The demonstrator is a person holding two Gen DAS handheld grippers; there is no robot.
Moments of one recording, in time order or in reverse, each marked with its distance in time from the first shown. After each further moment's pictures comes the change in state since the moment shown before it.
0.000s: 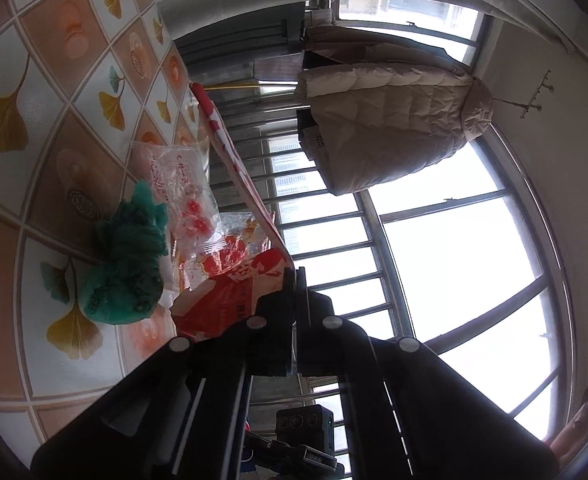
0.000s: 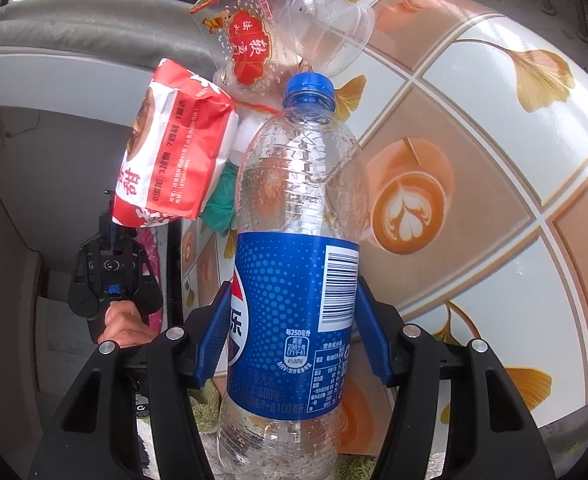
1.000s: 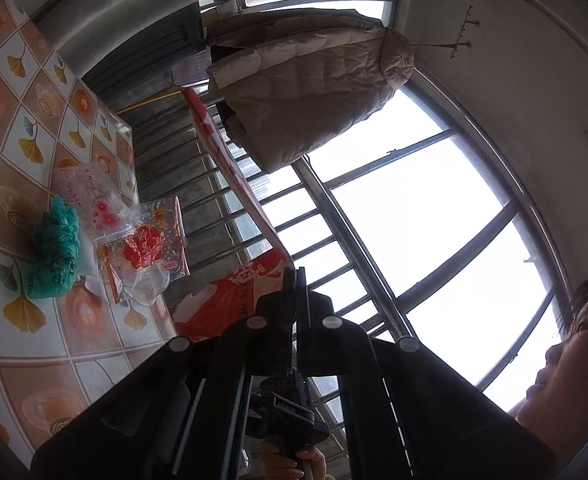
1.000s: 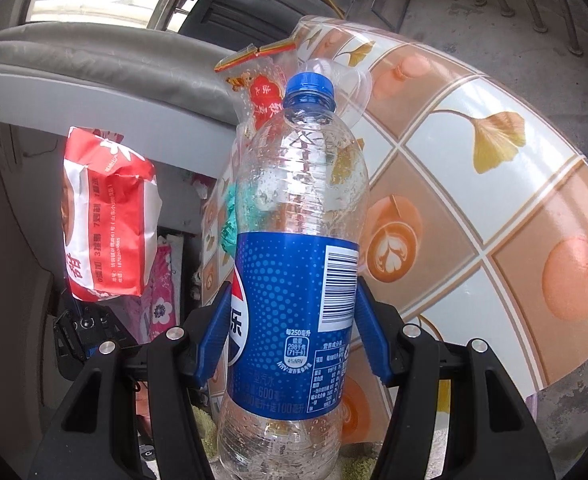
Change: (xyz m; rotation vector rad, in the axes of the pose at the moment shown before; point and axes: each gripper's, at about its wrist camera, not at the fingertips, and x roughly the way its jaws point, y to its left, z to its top) left arm -0.026 -0.095 -0.050 0.253 0.058 -0.122; right arm -0.060 -0.016 -0.007 0.010 -0.127 0.054
